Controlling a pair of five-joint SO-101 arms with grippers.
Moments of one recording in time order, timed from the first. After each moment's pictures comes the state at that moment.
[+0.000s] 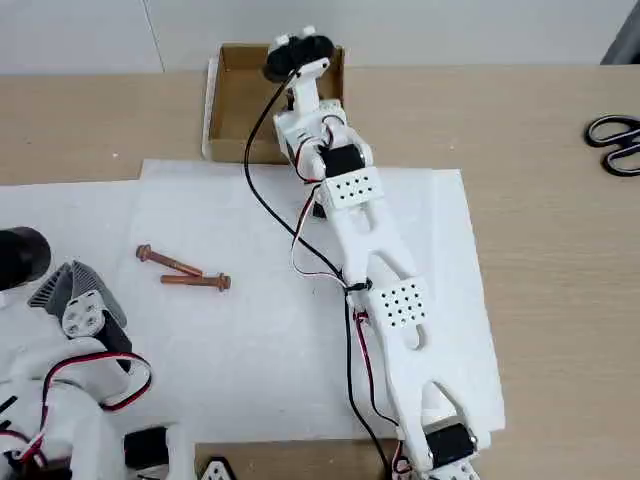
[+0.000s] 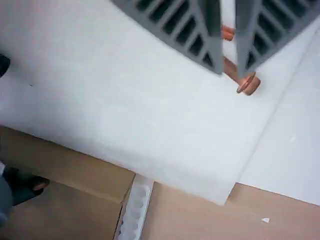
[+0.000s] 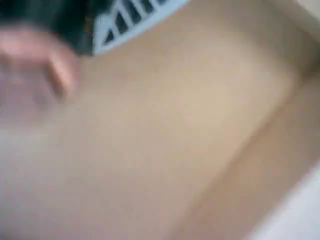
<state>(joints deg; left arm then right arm) -17.4 -71.3 20.2 91.6 13.7 -22.9 76.2 -85.1 45.4 -0.6</state>
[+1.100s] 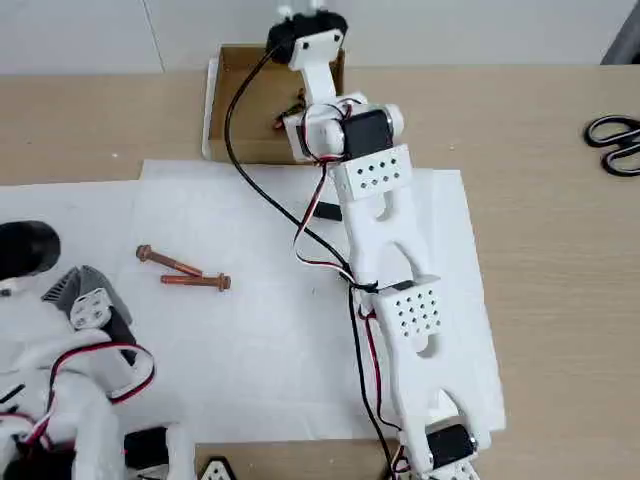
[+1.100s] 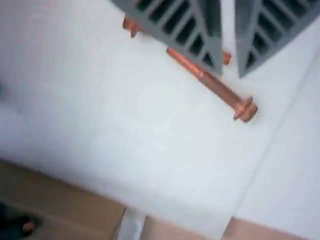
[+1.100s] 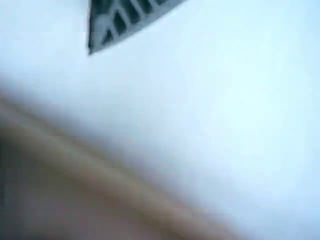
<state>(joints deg) -17.4 -71.3 25.2 91.6 13.7 -23.1 57.2 -93.8 96.9 -0.6</state>
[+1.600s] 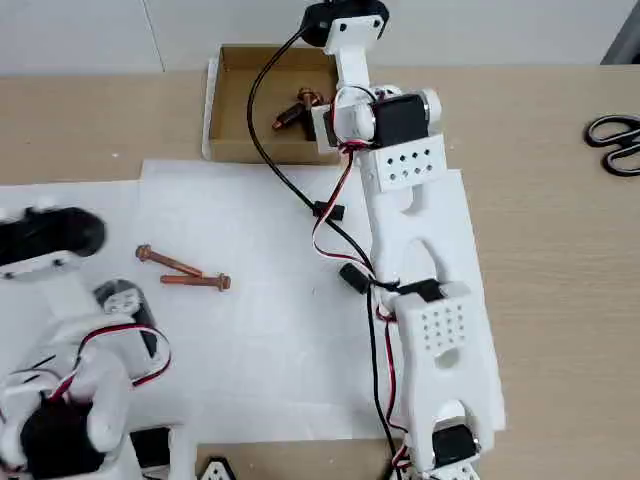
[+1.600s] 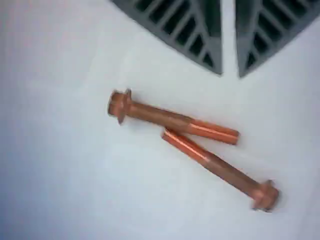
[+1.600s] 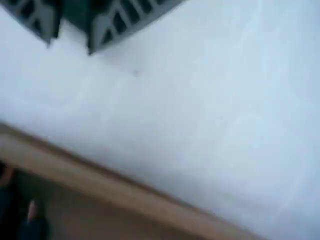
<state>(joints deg) -12.0 -71.1 38.6 89.5 9.0 -20.1 41.9 -77.7 98.8 -2.0</state>
